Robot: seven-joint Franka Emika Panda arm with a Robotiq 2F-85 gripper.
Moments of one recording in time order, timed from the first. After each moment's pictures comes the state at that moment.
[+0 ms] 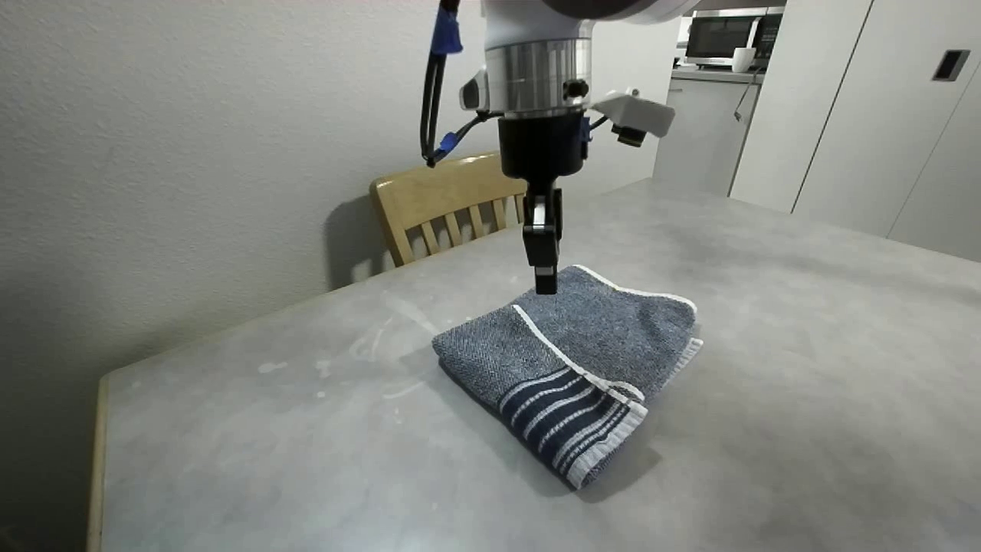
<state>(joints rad) 0.14 0.61 0.20 -1.61 -0.08 2.11 -0.39</state>
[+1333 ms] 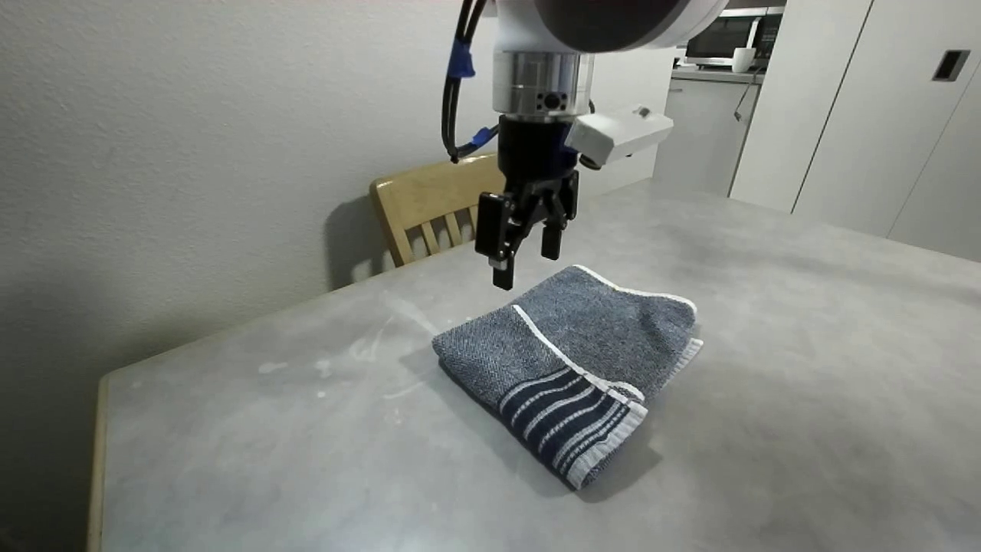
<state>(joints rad) 0.16 0.61 0.14 -1.64 -0.04 2.28 0.07</state>
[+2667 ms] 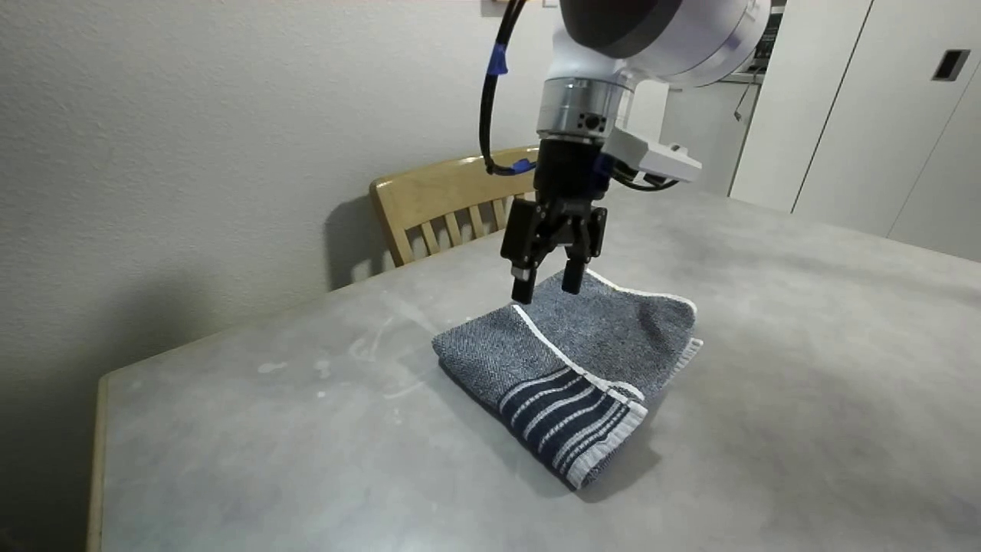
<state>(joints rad) 0.05 0.62 0.18 -1.71 0.29 2.27 -0.13</state>
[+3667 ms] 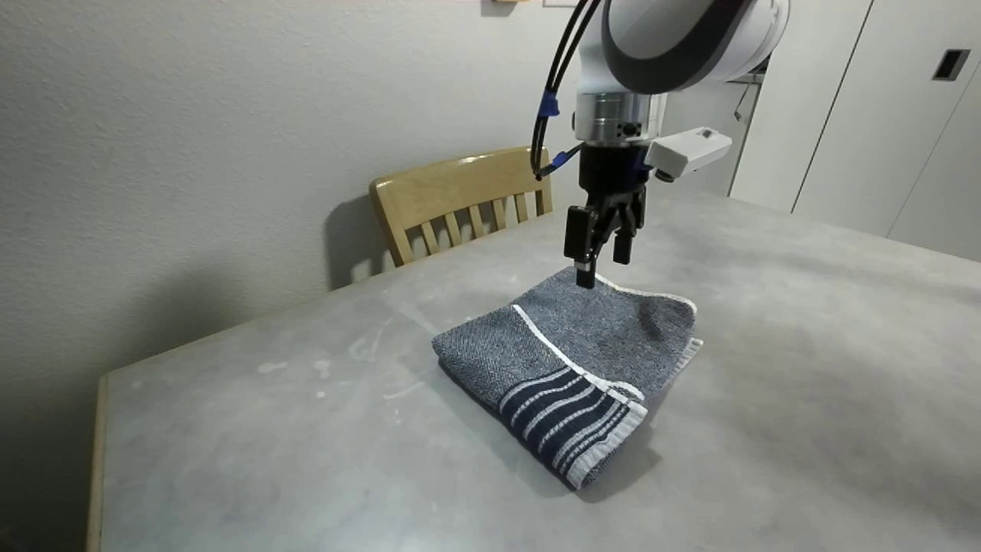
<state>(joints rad) 0.07 0.61 0.06 -1.73 0.02 2.27 -0.07</state>
